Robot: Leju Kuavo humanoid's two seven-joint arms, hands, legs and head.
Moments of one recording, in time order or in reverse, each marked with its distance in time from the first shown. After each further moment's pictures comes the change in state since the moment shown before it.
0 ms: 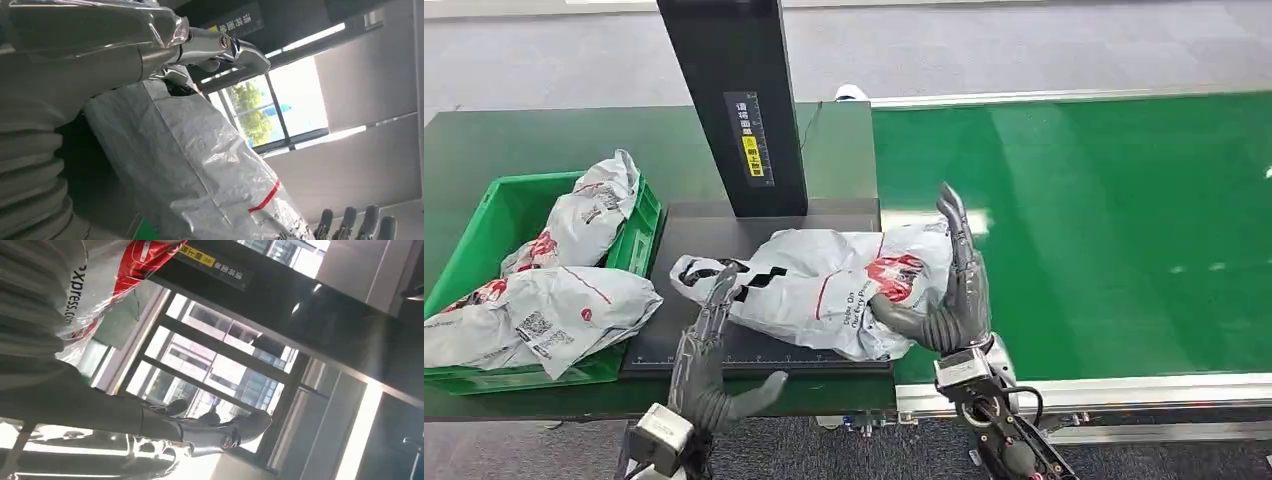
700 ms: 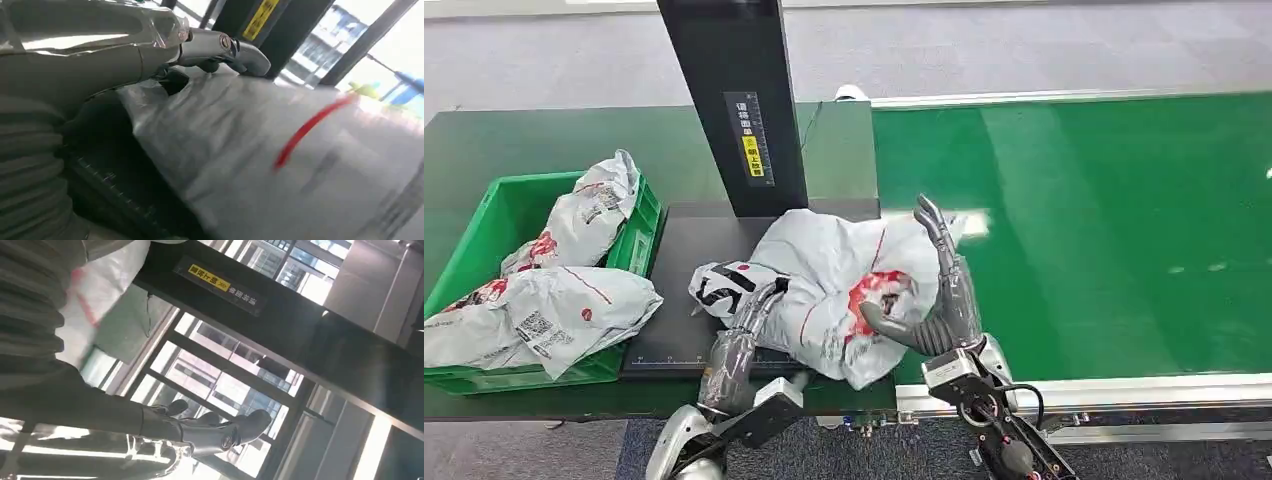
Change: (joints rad) left arm -0.068 0.011 -0.052 0.199 -0.568 0.219 0.384; right arm -0.004 -0.001 -0.002 0.047 0.036 0.085 0.000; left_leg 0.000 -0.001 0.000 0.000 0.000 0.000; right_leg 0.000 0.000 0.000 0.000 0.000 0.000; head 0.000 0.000
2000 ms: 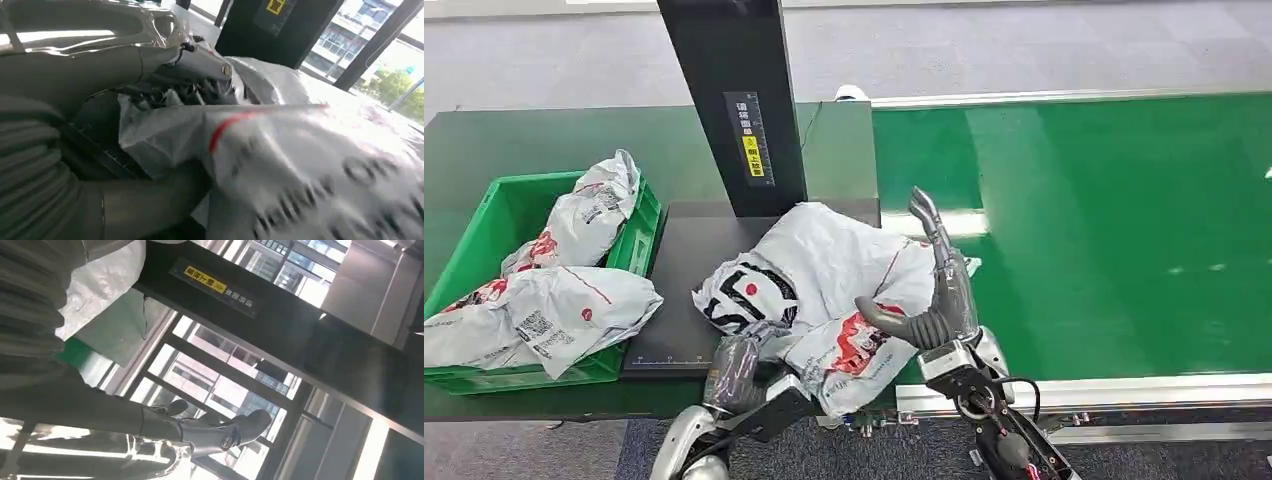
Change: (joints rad) left arm -0.036 -0.006 0.023 0.126 -0.038 0.051 0.008; right arm -0.023 0.014 -0.007 0.019 0.002 0.026 0.000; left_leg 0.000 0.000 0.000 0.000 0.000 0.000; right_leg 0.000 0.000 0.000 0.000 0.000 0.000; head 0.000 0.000
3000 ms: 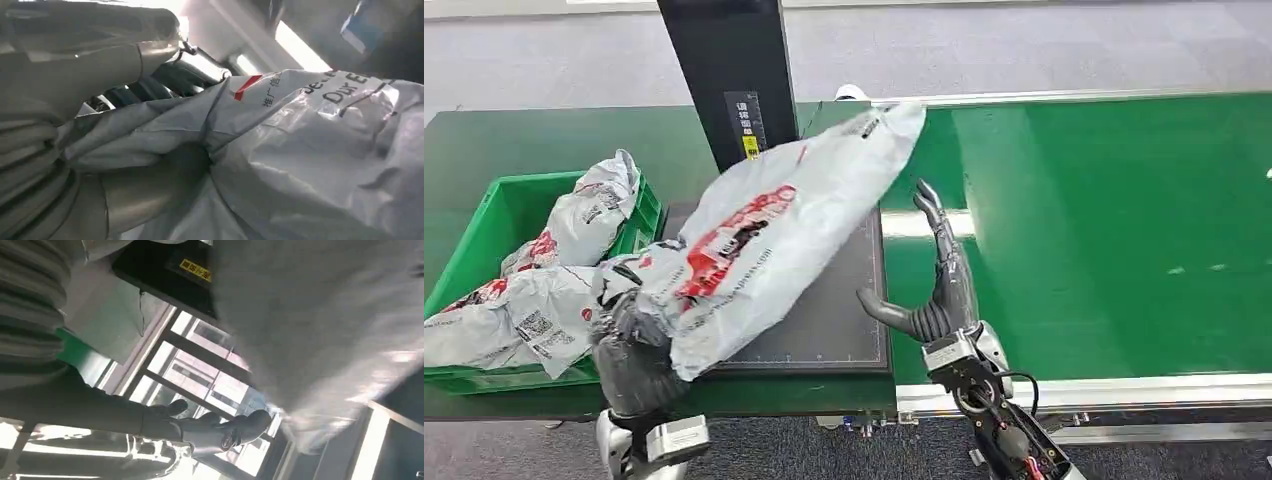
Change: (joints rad) left arm 0.072 -0.055 0.115 -0.407 0.294 0.397 -0.510; right arm -0.023 0.000 0.009 0.010 -0.031 -0.026 0.000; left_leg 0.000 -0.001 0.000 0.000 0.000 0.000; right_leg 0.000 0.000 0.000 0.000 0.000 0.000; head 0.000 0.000
